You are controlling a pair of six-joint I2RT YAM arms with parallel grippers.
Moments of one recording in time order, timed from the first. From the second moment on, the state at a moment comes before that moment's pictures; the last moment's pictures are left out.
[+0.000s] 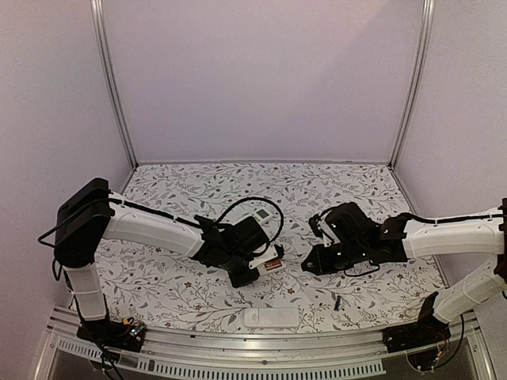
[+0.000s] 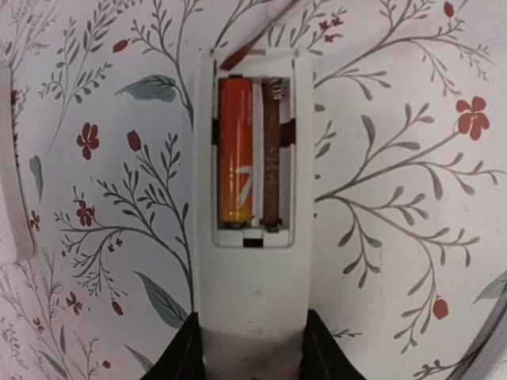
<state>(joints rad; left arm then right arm) -1.10 1.91 1.14 -0.39 -0.14 0.18 0.95 1.37 0.75 -0.26 -0.10 0.70</state>
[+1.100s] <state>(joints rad) -1.10 1.91 1.15 -0.39 -0.14 0.18 0.93 1.37 0.71 -0.20 -0.20 0.77</state>
